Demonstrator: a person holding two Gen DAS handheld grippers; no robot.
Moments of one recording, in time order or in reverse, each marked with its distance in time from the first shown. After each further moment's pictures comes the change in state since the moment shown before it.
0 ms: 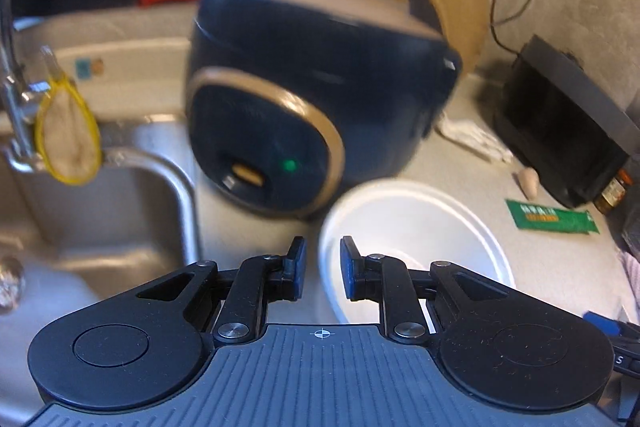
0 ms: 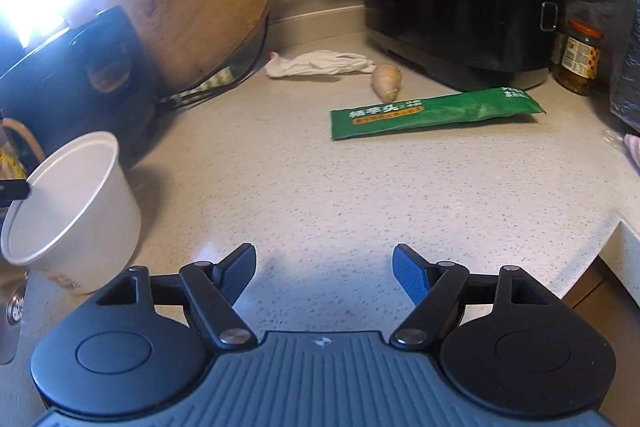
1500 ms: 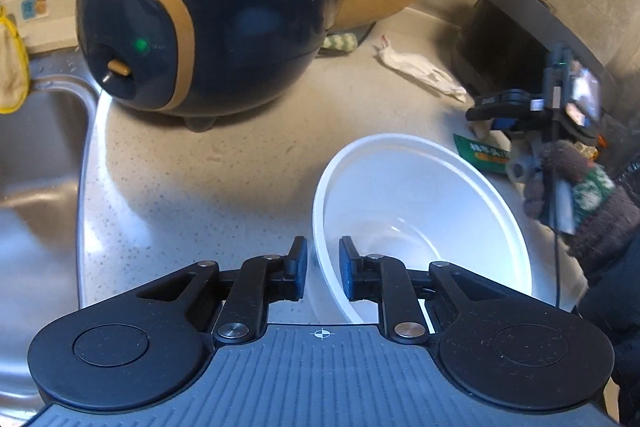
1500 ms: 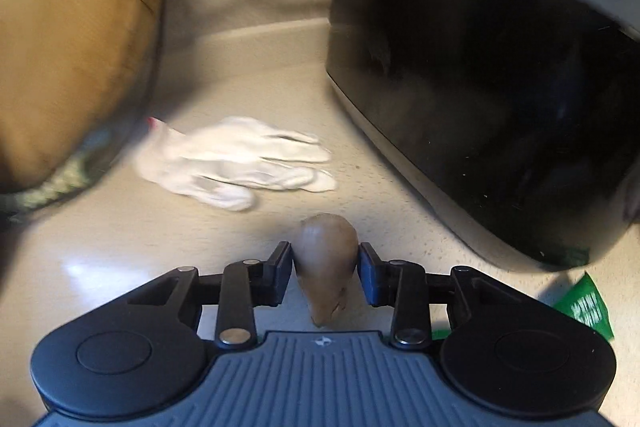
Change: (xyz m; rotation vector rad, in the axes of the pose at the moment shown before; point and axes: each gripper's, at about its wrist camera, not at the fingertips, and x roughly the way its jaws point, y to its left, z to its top) left arm 0.026 -0.065 -0.038 -0.020 0.122 -0.067; right arm 0.183 -0.040 0.170 -0.051 0.022 -0.101
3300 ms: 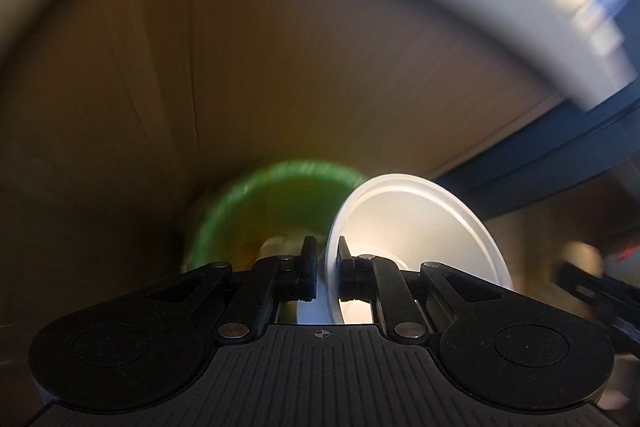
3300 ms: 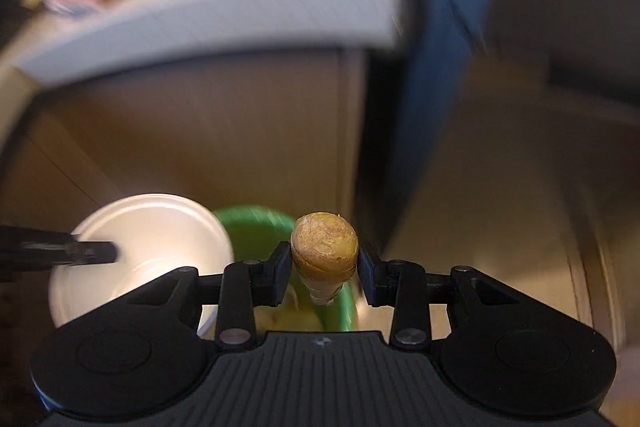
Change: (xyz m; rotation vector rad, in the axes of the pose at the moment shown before) left arm 0.178 -0.324 -0.293 0.918 0.634 -0.456; right arm -0.325 -0.184 -0.488 0.952 0.209 -0.695
